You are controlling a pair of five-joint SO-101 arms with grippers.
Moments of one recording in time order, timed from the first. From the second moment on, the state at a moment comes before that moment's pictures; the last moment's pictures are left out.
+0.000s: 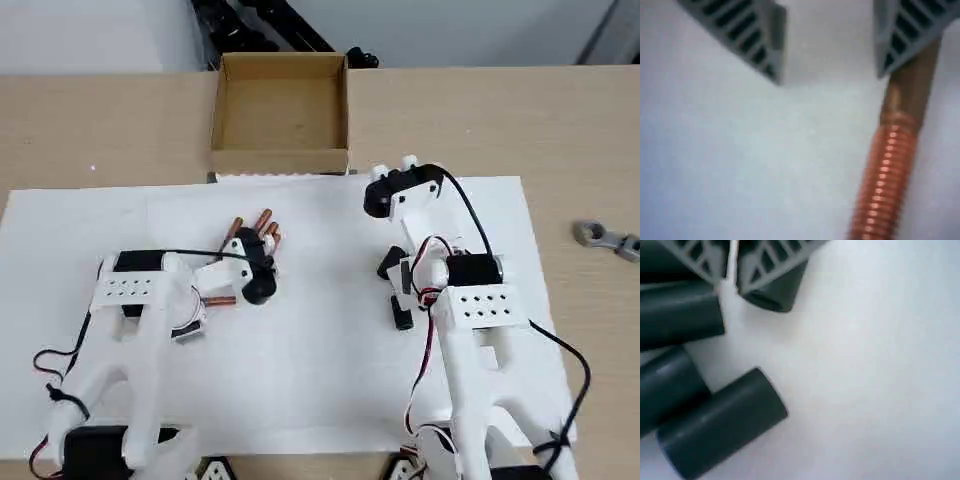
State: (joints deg) left arm -5.8 -17.0 47.3 69.2 -65.5; right arm -8.1 -29.5 43.6 61.5 15.7
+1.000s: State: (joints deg) left arm -5.8 -9.1 27.2 81.5 -74.4; right arm -8.1 -29.5 43.6 61.5 15.7
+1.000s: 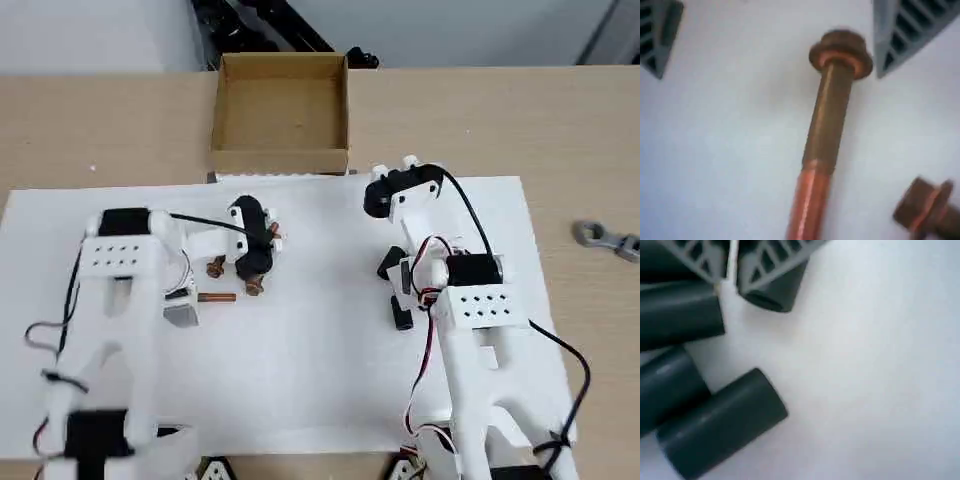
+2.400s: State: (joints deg) left arm 5.6 -13.6 25.5 98.7 -95.4; right arm -4.9 -29.5 43.6 61.5 15.7
